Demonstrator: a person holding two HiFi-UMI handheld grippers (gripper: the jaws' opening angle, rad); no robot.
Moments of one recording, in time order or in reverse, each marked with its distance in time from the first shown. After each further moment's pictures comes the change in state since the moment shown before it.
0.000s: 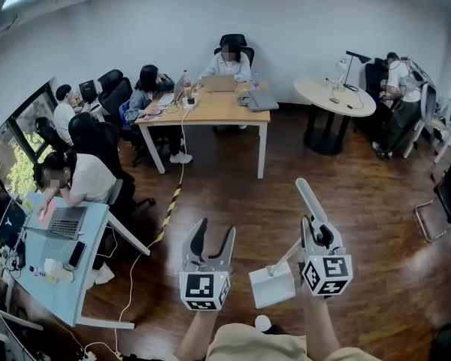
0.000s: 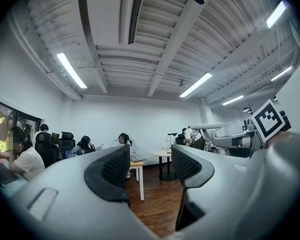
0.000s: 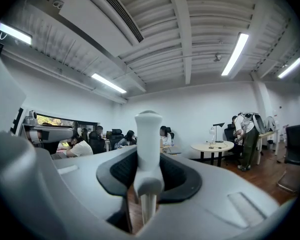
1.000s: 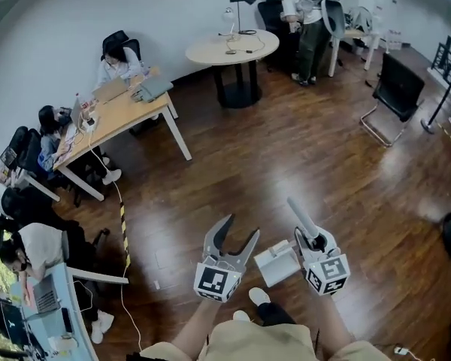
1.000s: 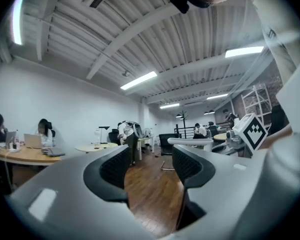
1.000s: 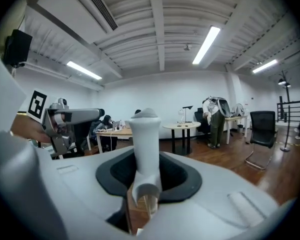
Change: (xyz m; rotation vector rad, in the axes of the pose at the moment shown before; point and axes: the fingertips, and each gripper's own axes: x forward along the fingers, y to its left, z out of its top) left arm 0.073 -0.286 -0.087 -0.007 0.042 -0.781; right arm -0.157 -0.162 -0.142 0.075 0.166 -0.237
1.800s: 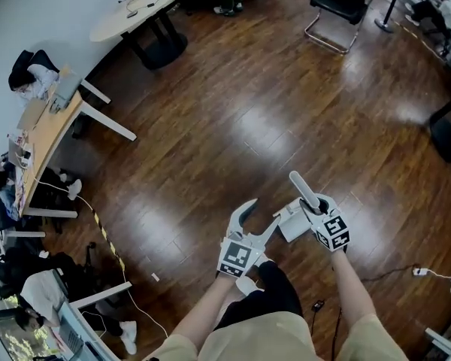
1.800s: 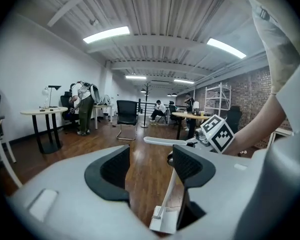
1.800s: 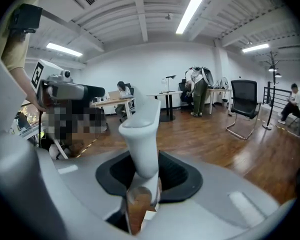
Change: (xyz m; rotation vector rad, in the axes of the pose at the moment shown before) left arm 0.124 -0.210 -0.199 -0.044 0.308 -0.498; right arm -0.080 -0.172 -0.256 0.087 0.313 -0.114
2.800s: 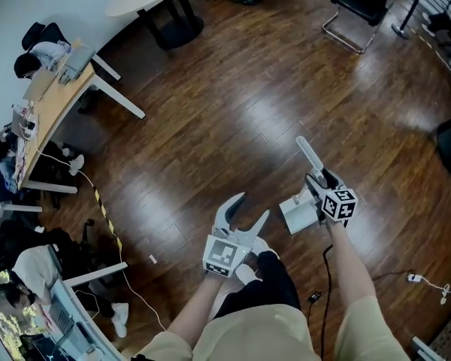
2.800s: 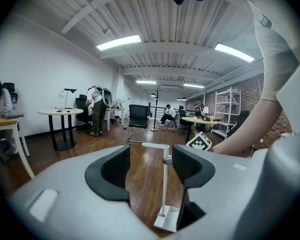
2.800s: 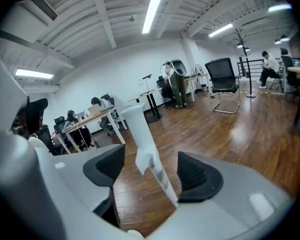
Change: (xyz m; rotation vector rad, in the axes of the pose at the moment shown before) left arm -0.086 0.031 0.001 -0.048 -0.047 0.116; right arm 0.049 -0.038 -0.022 0.342 -0.040 -0.120
